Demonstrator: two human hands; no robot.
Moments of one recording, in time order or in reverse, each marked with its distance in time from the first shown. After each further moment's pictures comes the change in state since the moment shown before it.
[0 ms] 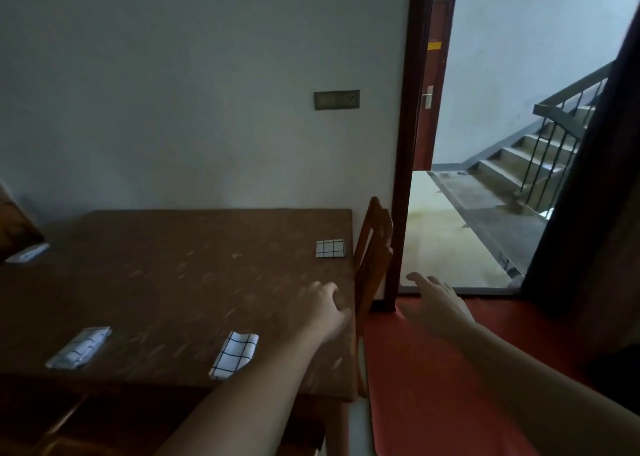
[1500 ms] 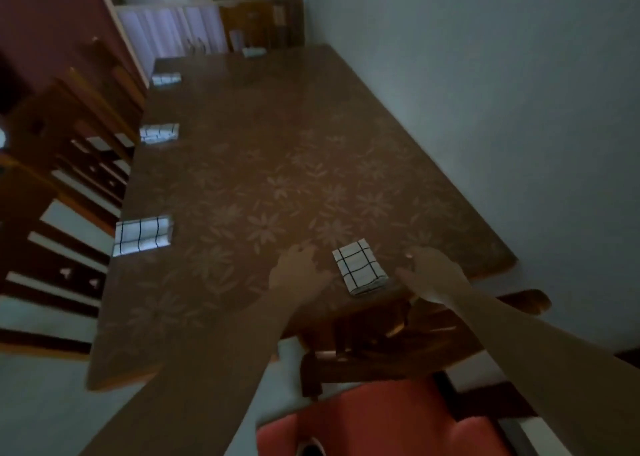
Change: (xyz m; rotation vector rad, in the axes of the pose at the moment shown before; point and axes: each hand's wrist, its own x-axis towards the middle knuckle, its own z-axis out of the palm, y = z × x) left_hand 0.436 0.013 0.192 -0.261 0.254 -1.221; right_hand 0.658 0.036 0.175 -0.318 -0.741 -0.978
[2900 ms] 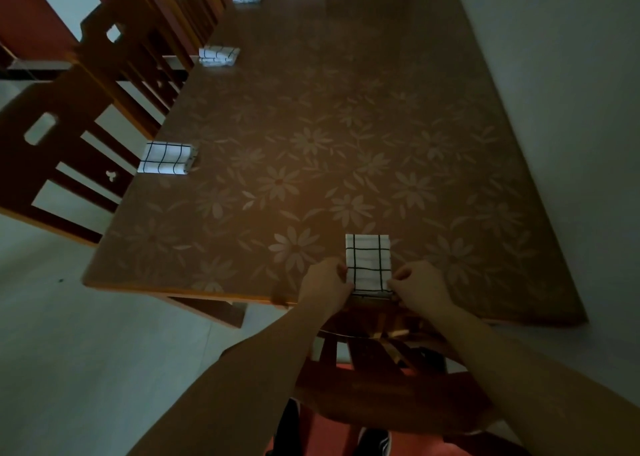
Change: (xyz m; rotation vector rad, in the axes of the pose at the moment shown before) left_hand 0.025 0.056 0.107 -0.400 0.097 -0.361; right_hand 0.090 0.031 0.055 0.337 -0.214 -0.113
